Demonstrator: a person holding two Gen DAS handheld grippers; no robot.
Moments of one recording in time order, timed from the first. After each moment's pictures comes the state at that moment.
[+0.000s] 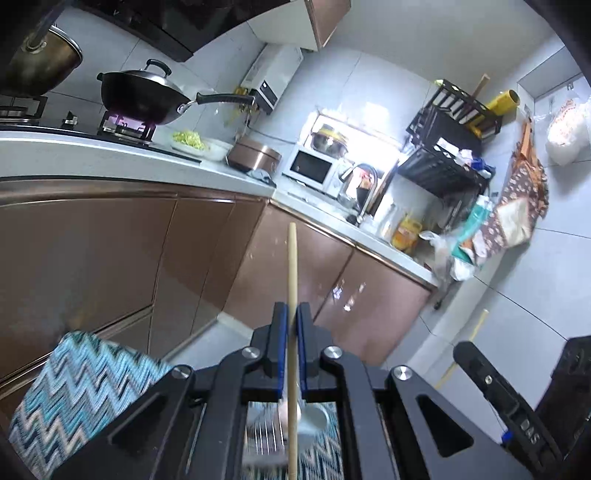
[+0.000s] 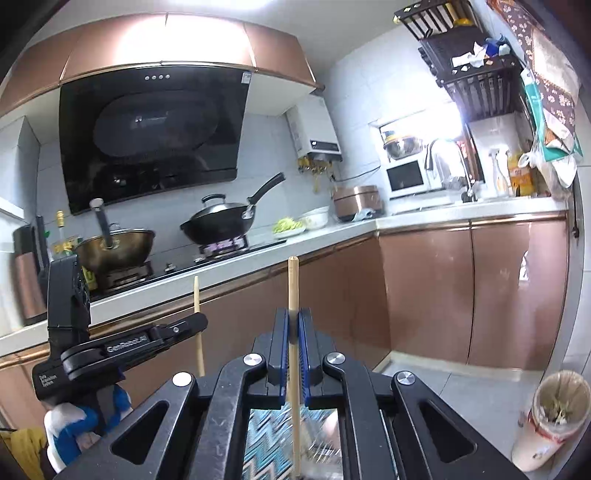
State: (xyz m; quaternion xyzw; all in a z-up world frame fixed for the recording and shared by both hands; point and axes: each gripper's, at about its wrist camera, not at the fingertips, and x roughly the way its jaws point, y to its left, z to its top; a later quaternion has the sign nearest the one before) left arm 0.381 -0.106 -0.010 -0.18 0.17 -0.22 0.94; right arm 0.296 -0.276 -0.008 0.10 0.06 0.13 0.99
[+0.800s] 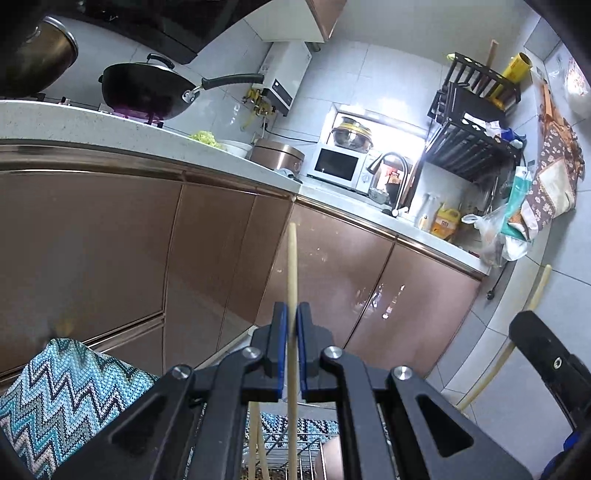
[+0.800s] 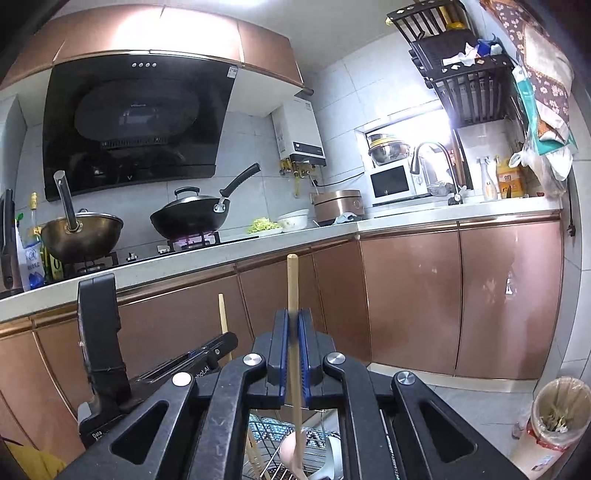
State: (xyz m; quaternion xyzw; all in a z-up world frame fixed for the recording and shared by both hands) left arm 0.450 -0.161 -0.098 -0.14 0.14 -0.16 0.97; right arm 0.347 -0.278 -0.060 0.09 0.04 0.09 0.99
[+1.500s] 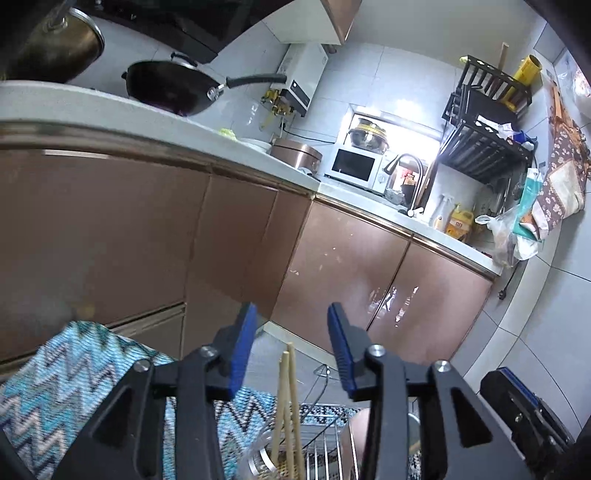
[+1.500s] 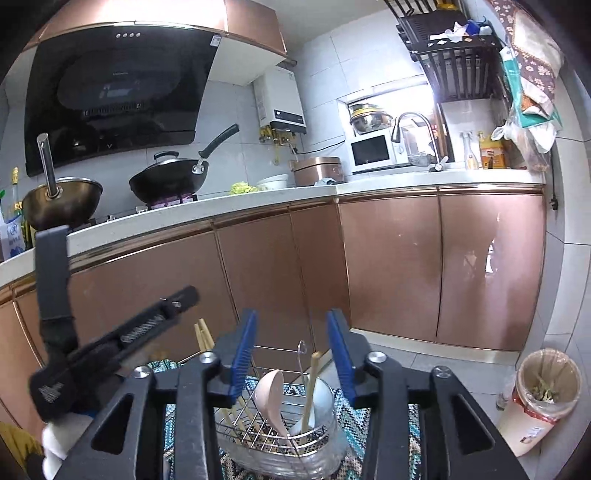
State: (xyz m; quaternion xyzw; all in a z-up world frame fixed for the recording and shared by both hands) left arm 0.423 -0.135 -0.112 -0.14 0.15 -0.12 0.97; right arm 0.335 -0.276 -0.102 0.08 0.10 0.05 0.99
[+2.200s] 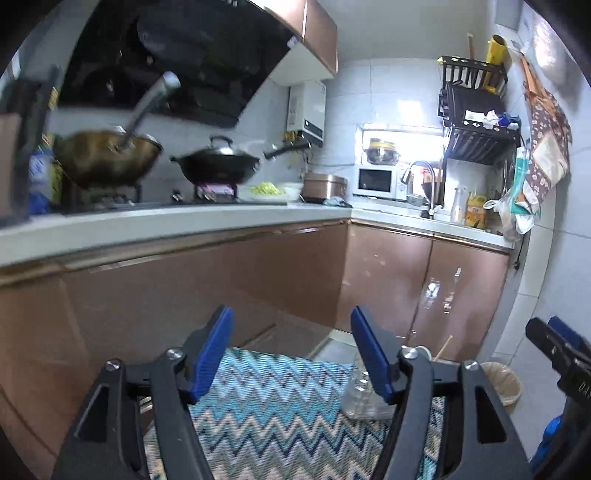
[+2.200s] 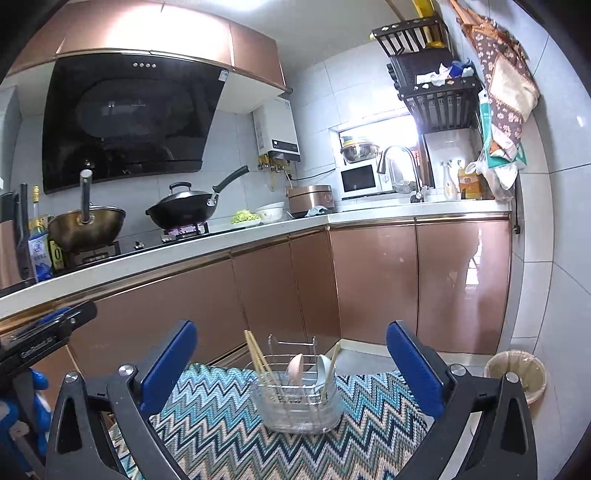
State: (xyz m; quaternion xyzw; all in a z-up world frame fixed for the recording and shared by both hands) left arm 0.199 -0.040 -0.018 -0.02 0.10 -0.03 0.99; right arm 0.189 -0.251 -0.036 0.08 0.07 0.03 0.99
